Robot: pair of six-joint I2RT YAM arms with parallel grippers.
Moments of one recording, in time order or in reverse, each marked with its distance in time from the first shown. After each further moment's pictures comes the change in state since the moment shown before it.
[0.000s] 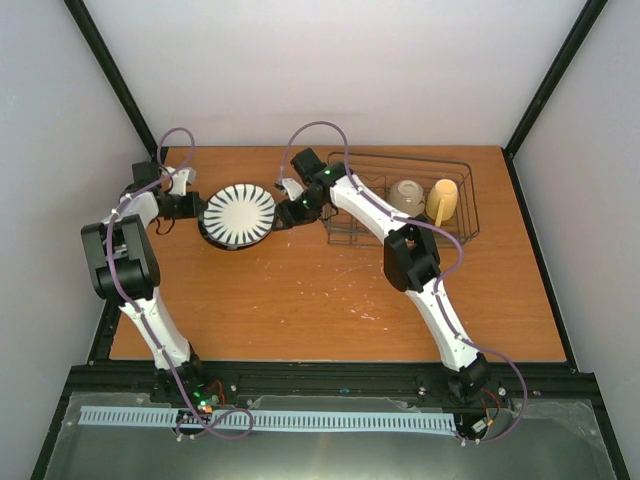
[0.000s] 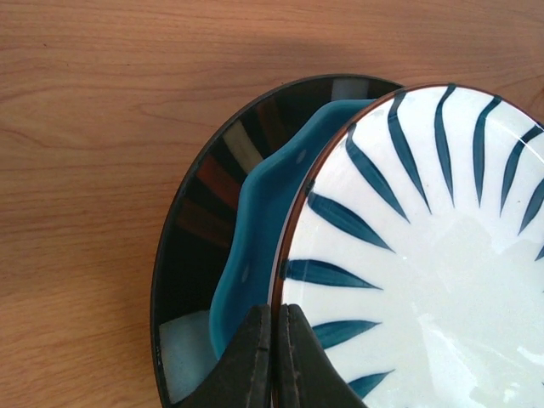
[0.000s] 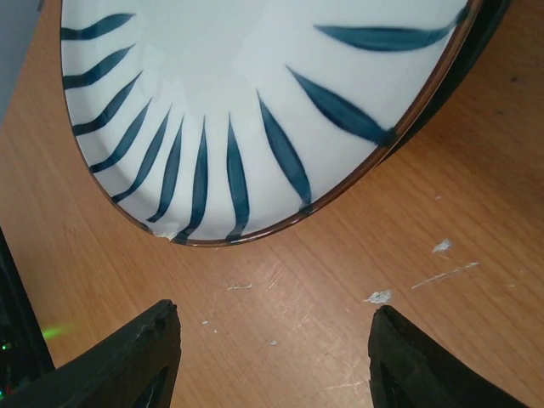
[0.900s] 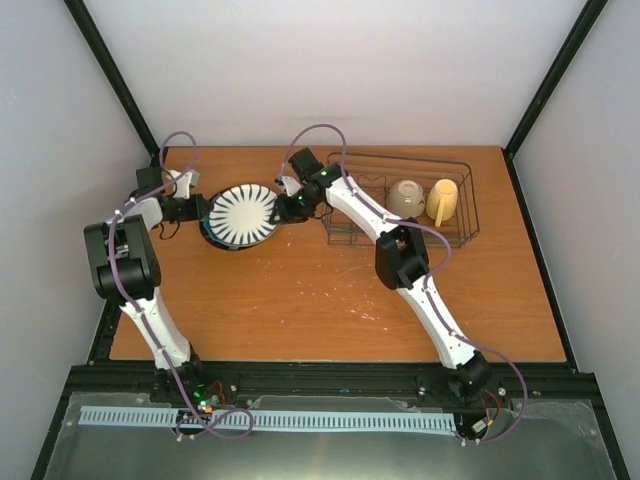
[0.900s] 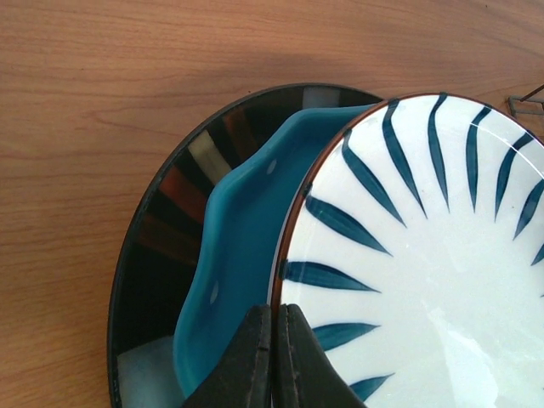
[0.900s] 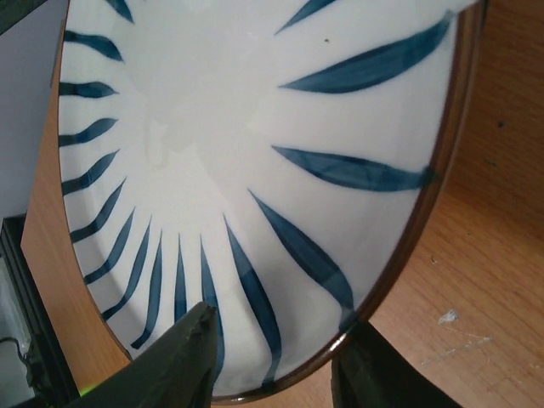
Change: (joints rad) left arm -0.011 0.003 -0.076 0.121 0.085 -0.050; right arm -0.005 0.155 0.200 0.021 -0.029 0.171
